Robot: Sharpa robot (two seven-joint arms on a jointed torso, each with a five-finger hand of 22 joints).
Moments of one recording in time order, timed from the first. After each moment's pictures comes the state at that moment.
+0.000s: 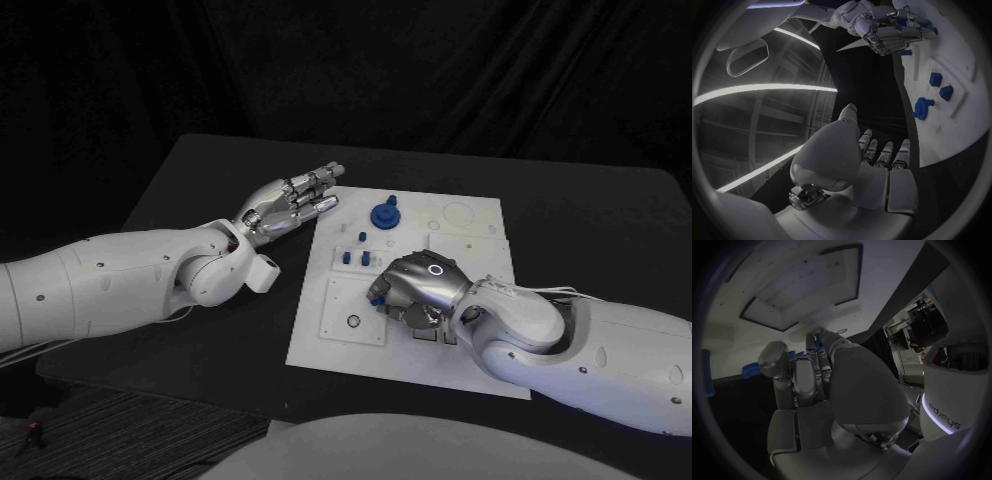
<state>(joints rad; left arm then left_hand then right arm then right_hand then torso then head) 1.16 -0.95 -0.22 1.49 -0.27 -0.05 0.68 1.50 0.15 -0.21 0.26 0.37 0.31 0.04 0.03 0.04 0.01 0.01 0.14 0.02 0.02 0.17 0.00 0.01 0.17 0.03 0.29 0.02 0.10 1.12 -0.68 -0.24 1.69 -1.82 -0.42 -0.14 1.51 -0.14 0.35 0.11 0.18 1.05 0.12 0.07 0.13 1.18 0.07 0.14 0.09 1.45 0.00 1.29 1.15 0.11 1.37 0.10 0.98 1.31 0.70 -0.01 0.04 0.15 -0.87</state>
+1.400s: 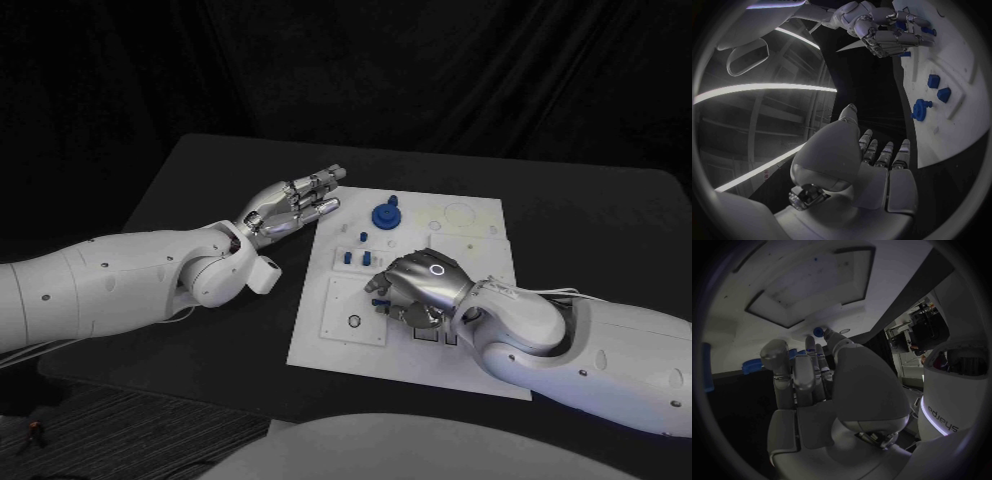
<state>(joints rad) 1.16 -0.94 -0.22 1.48 -0.27 -0.04 0.68 1.51 0.15 -0.21 0.26 0.37 0.31 0.05 0.03 0.04 0.01 0.02 0.14 0.02 0.02 0.18 0.00 0.01 0.17 0.03 0.29 0.02 0.10 1.12 -0.68 -0.25 1.68 -1.86 -0.45 -0.15 1.45 -0.13 0.30 0.17 0.12 0.95 0.13 0.07 0.11 1.14 0.08 0.14 0.11 1.41 0.01 1.25 1.09 0.11 1.34 0.11 0.92 1.31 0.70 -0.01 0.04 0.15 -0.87</state>
